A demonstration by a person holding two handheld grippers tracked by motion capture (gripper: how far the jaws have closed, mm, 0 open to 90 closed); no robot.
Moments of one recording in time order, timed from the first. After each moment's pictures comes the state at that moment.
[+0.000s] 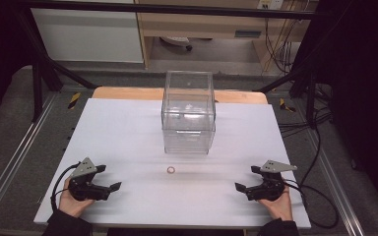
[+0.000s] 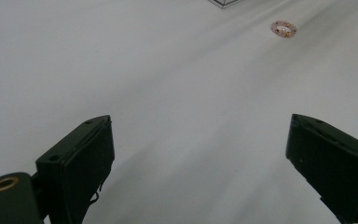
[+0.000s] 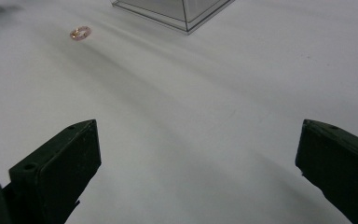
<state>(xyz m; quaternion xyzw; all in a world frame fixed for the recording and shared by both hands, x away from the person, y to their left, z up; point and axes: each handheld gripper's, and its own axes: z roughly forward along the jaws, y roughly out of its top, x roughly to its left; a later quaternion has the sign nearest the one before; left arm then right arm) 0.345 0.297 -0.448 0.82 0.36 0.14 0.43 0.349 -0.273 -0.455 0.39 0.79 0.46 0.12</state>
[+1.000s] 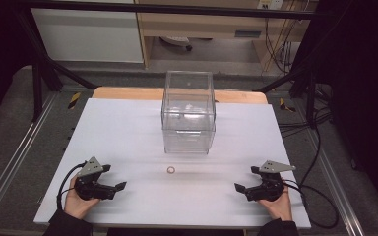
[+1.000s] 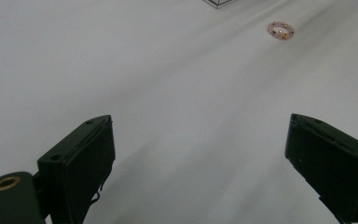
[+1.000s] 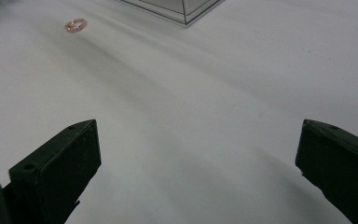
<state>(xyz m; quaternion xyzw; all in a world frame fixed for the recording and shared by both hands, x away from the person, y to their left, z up) 0.348 0.281 -0.447 0.82 0.36 0.14 0.42 0.350 -0.272 -0.457 0.39 0.79 0.45 0.12</state>
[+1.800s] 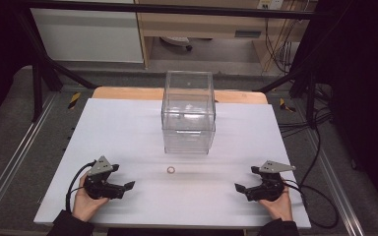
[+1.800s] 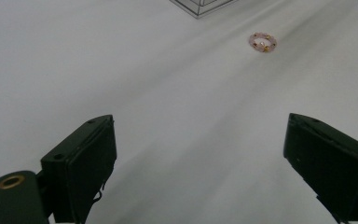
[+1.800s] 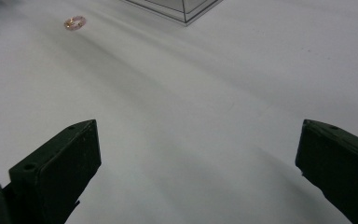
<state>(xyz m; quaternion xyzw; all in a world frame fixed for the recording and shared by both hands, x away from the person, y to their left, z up) 0.349 0.254 -0.443 0.82 0.36 0.14 0.42 0.349 -0.272 -0.456 0.39 0.80 0.45 0.12</state>
